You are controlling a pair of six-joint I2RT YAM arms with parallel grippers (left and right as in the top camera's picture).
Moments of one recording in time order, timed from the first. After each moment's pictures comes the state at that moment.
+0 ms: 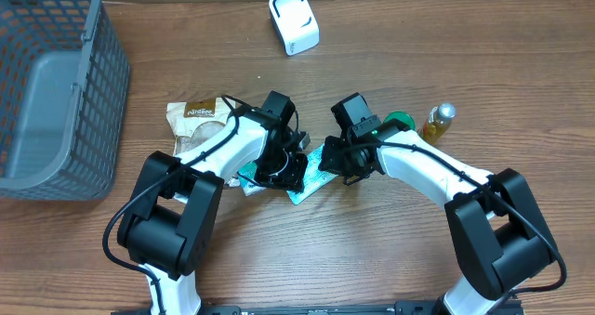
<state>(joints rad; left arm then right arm) -0.46 1.97 1.23 -0.84 0.46 -0.20 0.50 1.82 1.08 -0.53 -0.23 0.71</state>
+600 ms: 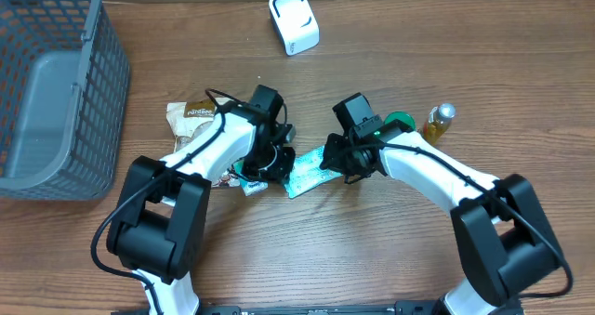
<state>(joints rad) -0.40 1.93 1.23 -0.86 0.36 -0.20 0.50 1.79 1.08 -0.53 -0.20 0.75</state>
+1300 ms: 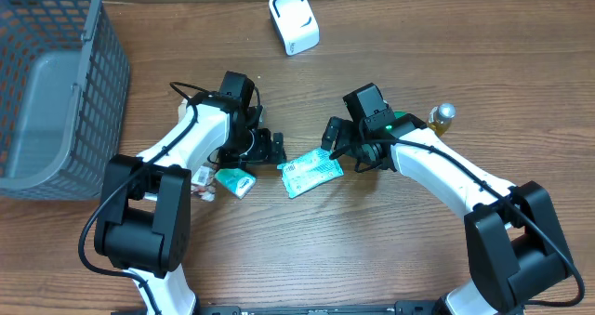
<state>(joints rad) -0.27 1.93 1.25 -0.81 0.29 -0.26 0.45 1.75 1.10 -0.53 -0.04 0.75</state>
